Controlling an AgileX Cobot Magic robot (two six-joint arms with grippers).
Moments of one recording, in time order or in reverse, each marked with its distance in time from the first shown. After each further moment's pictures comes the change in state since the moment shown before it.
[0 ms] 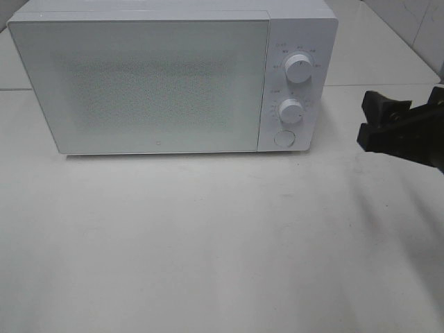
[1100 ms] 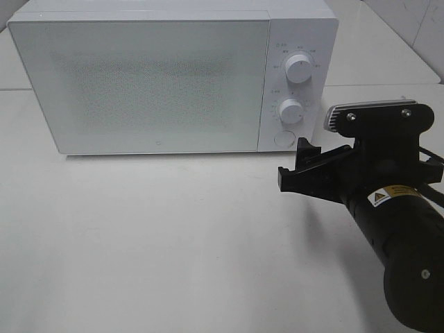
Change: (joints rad) left arm 0.000 0.000 0.000 0.001 0.000 0.000; right arm 0.358 0.370 -0.140 0.393 -0.206 -0.028
